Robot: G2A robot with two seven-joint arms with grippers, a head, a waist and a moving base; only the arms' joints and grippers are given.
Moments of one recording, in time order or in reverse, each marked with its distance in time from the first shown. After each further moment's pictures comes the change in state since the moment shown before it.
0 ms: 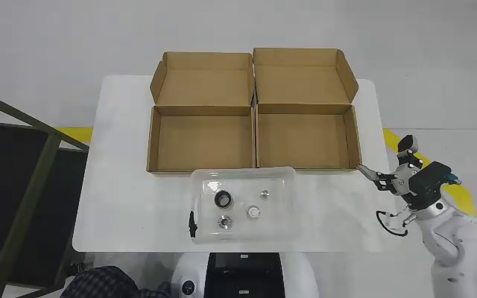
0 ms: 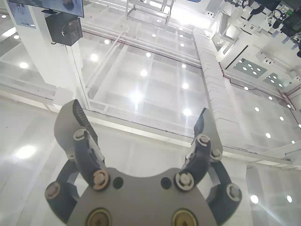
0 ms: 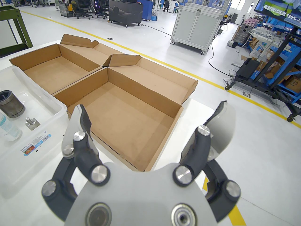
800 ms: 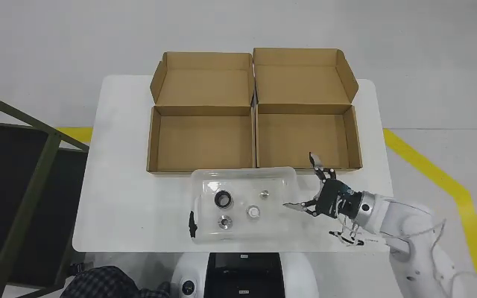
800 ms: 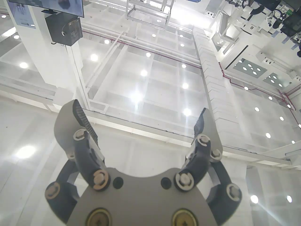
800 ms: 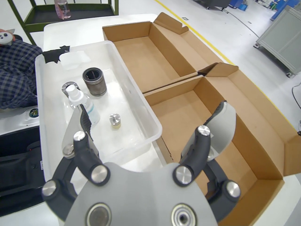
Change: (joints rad) left arm 0.000 0.000 0.000 0.000 0.000 0.000 0.000; right arm 0.096 0.015 -0.368 -0.218 -0.077 -0.200 0.354
